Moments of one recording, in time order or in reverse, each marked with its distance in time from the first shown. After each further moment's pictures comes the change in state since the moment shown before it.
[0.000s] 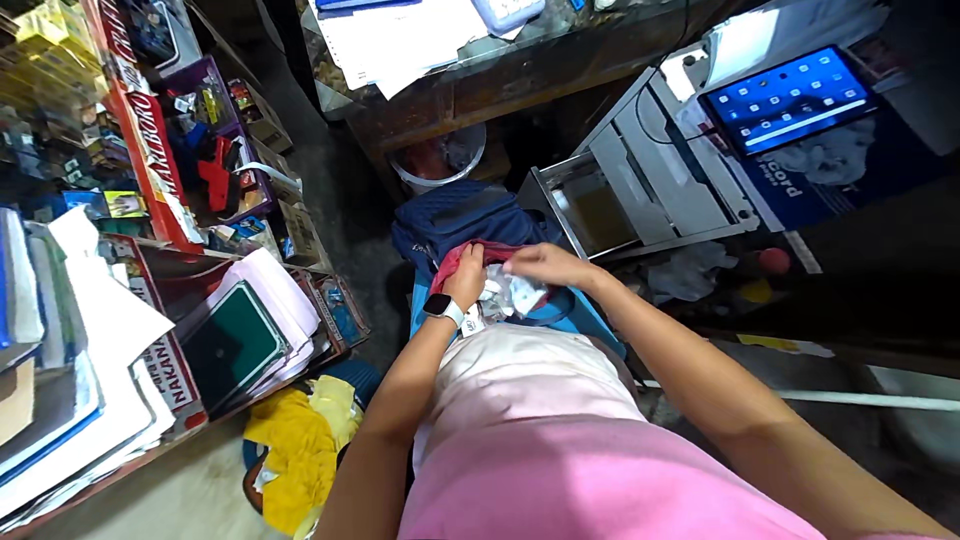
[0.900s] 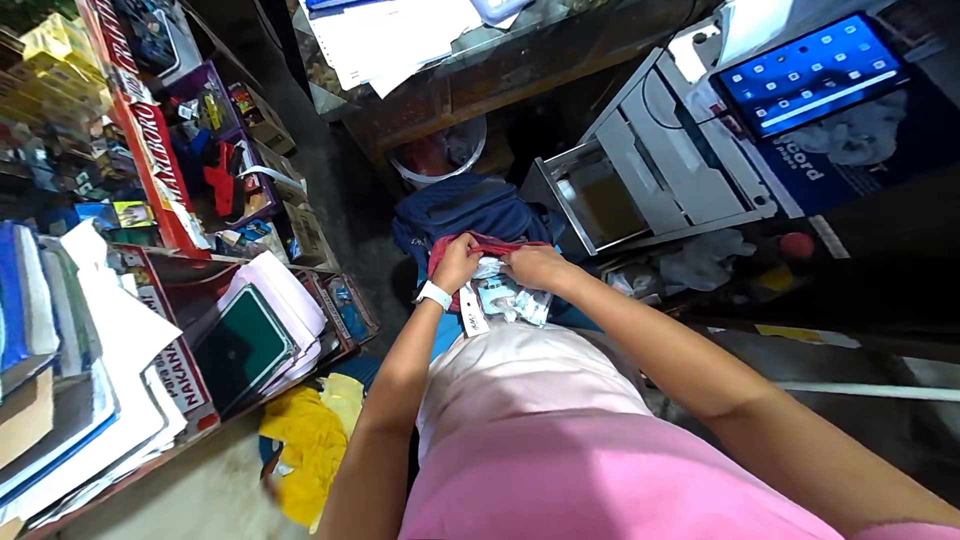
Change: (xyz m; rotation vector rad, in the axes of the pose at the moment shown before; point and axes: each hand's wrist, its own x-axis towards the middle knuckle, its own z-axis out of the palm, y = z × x) left_hand -0.005 -0.015 -0.027 -0.278 -0.045 -0.101; right_hand 0.026 -0.030 0.025 -0.704 -0.102 0.258
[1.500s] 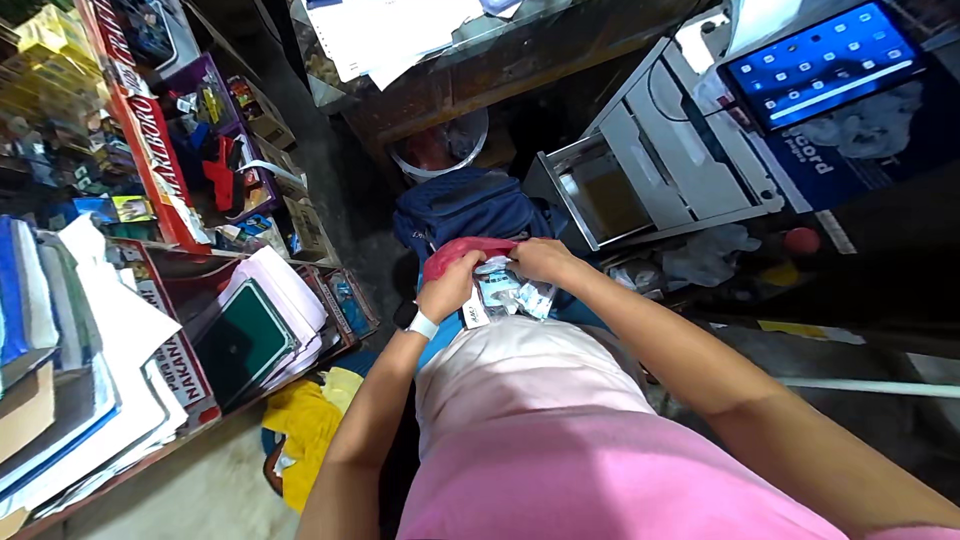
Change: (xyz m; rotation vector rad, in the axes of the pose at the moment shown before) left_hand -0.040 0.013 -0.015 0.220 -0.094 0.269; right_hand 0.003 0.011 -0.002 0.031 0.002 0.015
